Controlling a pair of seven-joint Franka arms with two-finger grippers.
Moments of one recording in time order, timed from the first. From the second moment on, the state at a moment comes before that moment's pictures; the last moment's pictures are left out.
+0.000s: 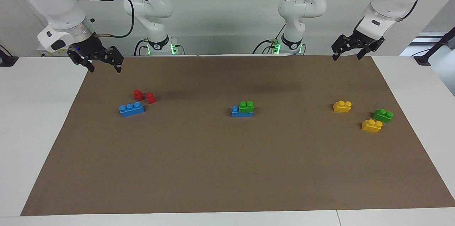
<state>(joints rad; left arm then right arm) -0.05 -0.08 -0.01 -1.64 -0.03 1.48 -0.04 -0.13 -0.02 0.07 -1.65 0.01 1.57 0.00</state>
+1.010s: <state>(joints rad) -0.08 -0.08 -0.03 -1.65 -0.03 1.48 -0.28 -0.12 -0.02 0.07 -1.68 0.01 1.63 0.10</state>
